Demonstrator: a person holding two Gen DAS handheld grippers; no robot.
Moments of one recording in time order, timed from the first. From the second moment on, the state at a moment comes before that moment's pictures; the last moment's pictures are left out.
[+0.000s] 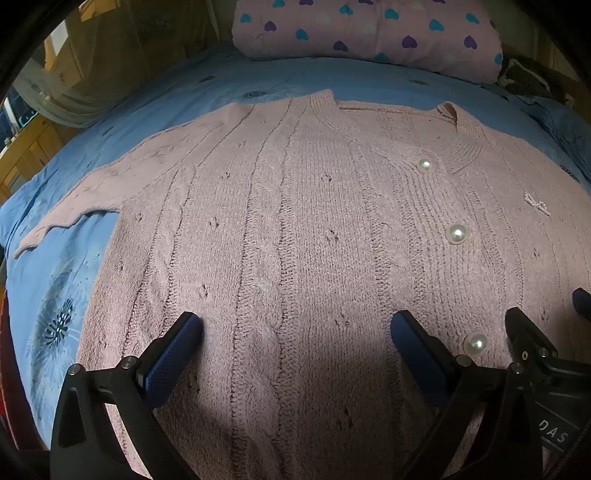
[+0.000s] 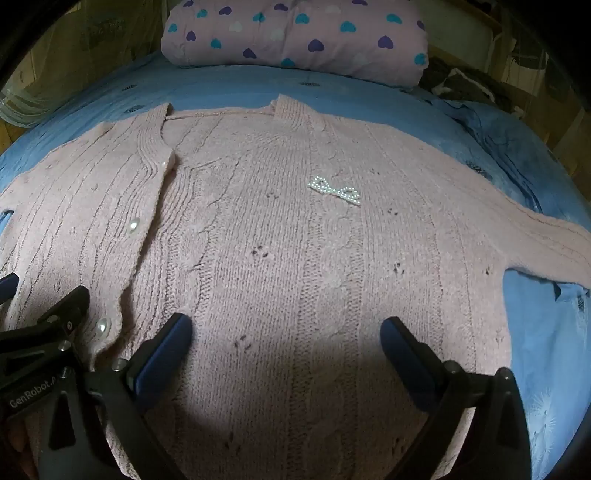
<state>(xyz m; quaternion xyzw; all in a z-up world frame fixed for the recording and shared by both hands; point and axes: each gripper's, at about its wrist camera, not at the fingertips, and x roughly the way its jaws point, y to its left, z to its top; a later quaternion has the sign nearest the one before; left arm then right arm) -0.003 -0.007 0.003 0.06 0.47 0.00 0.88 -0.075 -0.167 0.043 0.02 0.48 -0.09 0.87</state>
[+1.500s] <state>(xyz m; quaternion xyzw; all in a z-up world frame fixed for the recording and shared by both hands) 0.027 0.084 0.047 -0.07 0.44 0.05 0.89 -0.076 -0.172 0.043 0.03 0.48 -0.08 0.87</state>
